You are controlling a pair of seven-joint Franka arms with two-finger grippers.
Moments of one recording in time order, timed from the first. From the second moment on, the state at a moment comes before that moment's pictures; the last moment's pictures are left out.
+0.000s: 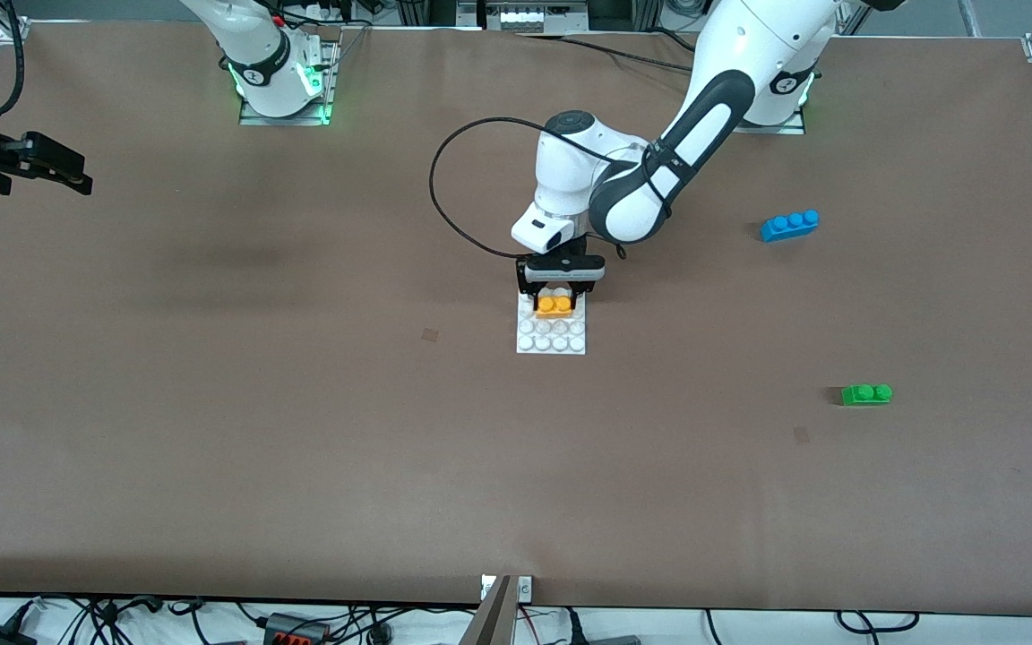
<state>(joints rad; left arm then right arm) -0.35 0.61 -0.43 -1.94 1.13 2.60 -1.74 -0.10 0.00 0.09 -1.55 -0.02 1.43 -0.04</state>
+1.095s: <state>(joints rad) -0.26 0.57 -0.49 -1.88 0.87 2.61 -1.51 -0.10 0.00 0.09 -1.55 -0.02 1.43 -0.04</state>
